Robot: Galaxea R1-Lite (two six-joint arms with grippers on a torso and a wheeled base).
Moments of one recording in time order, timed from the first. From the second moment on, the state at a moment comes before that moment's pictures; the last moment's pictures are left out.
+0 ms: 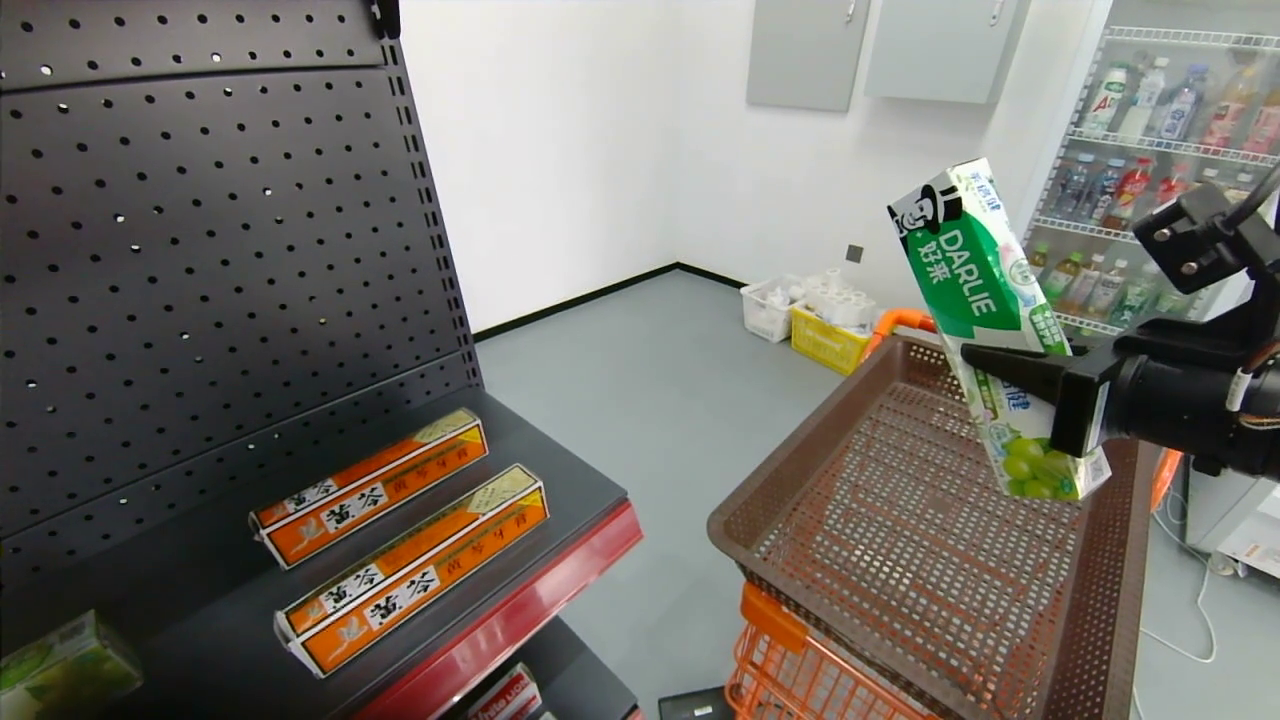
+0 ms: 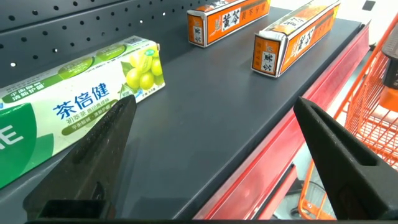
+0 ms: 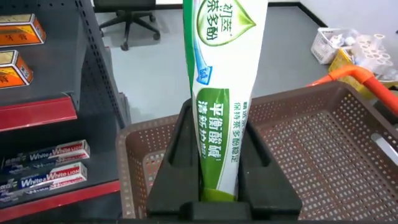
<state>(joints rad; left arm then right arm) 0.00 0.00 0.00 0.00 0.01 0.00 0.34 1.35 -0.82 -0.41 0.15 -0.17</state>
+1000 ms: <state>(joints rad) 0.00 0.00 0.00 0.00 0.01 0.00 0.34 1.35 -0.78 -0.44 0.16 -0.17</state>
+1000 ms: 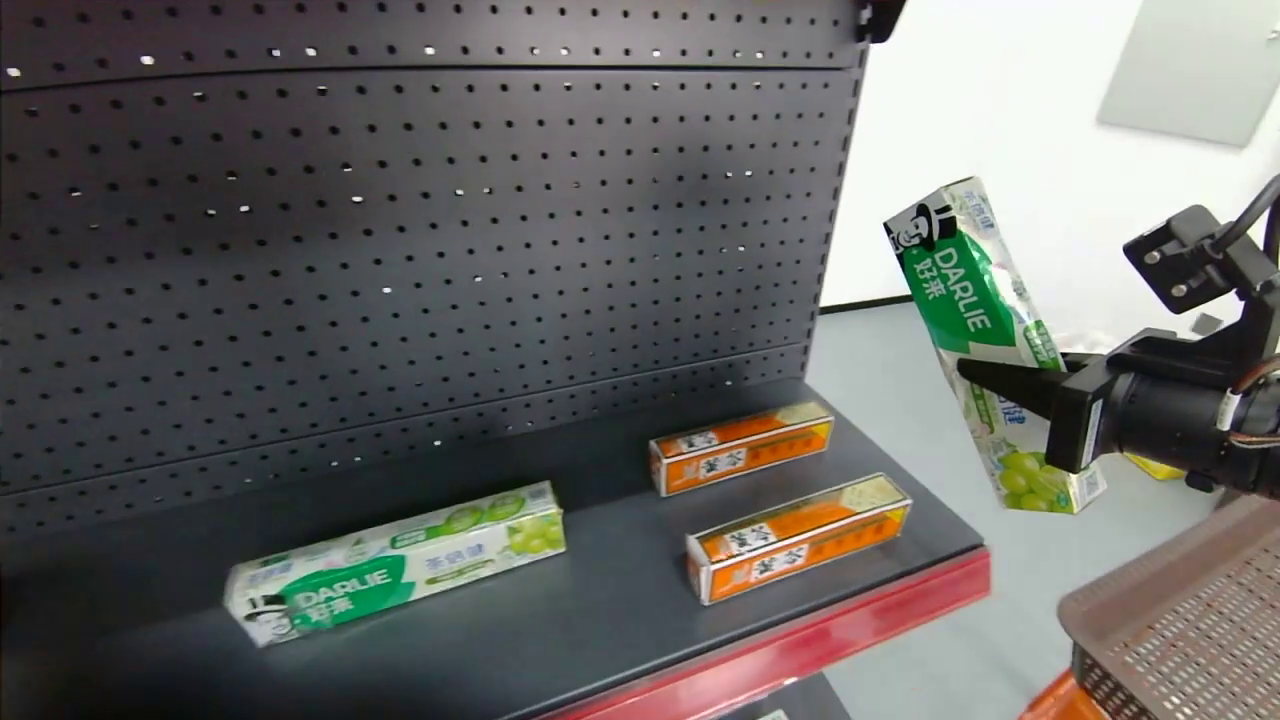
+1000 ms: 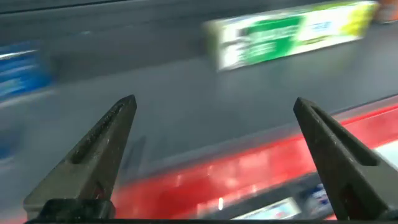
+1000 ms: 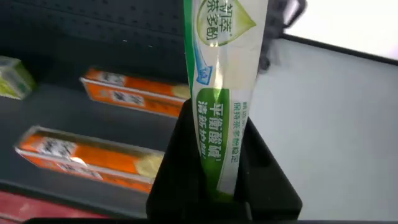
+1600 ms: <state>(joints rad) 0.00 0.00 0.00 0.00 0.01 0.00 0.33 1.36 -0.79 -0.47 0.16 -0.14</state>
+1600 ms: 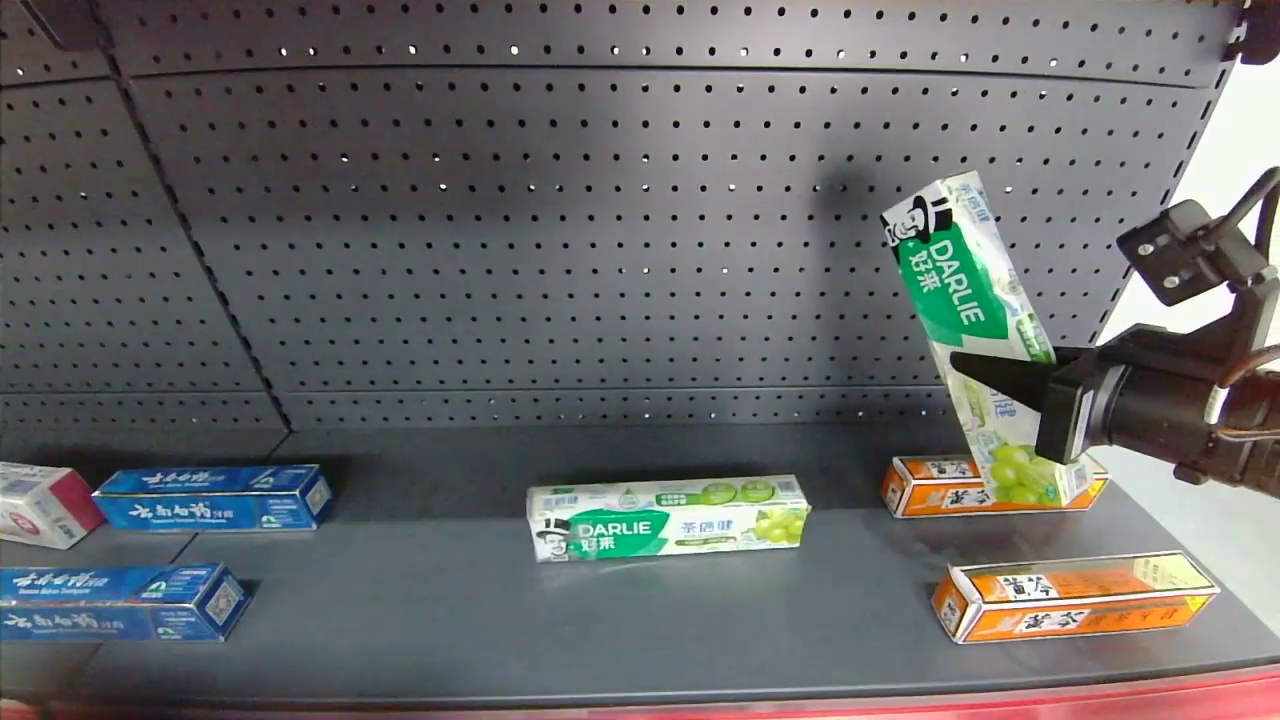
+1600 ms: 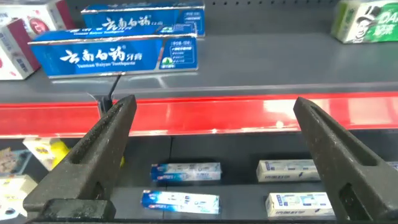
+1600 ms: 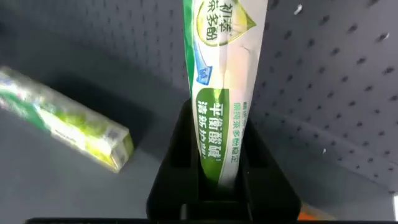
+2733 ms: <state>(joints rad) 0.00 0.00 0.00 0.00 0.00 0.01 0.43 1.32 -0.89 -0.31 0.13 -0.07</state>
